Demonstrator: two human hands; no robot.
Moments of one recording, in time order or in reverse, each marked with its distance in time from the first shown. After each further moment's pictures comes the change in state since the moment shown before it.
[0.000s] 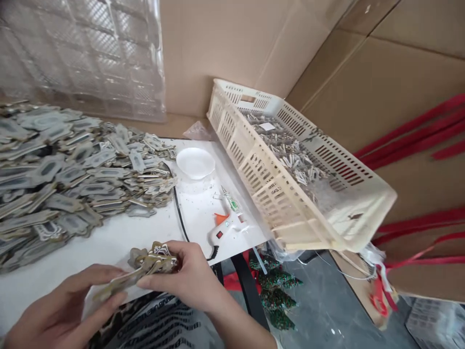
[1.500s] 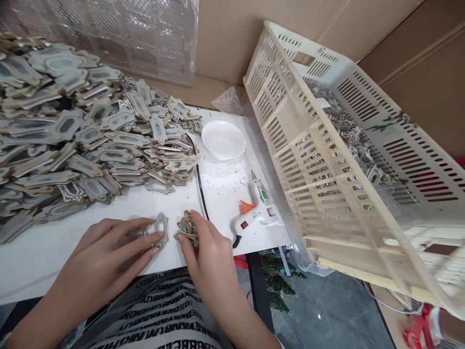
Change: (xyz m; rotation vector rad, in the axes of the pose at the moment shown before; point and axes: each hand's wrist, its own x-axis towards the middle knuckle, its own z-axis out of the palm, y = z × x) left_hand 0.029 0.004 0.002 0.495 -0.185 0.384; right_hand -0.008 0.013 -0.018 -1.145 0.358 -0.537
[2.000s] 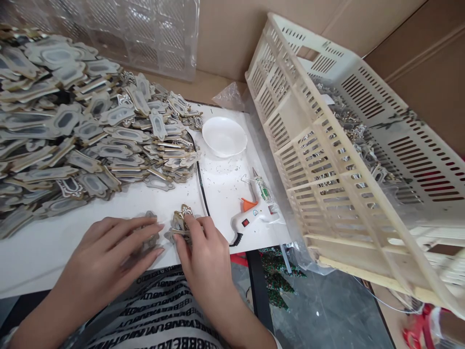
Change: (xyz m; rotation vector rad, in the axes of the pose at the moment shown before) left_hand 0.005 0.012 -0.001 0.006 0.029 0.005; right_hand -0.002 -0.005 0.010 -0.175 0.114 -0.147
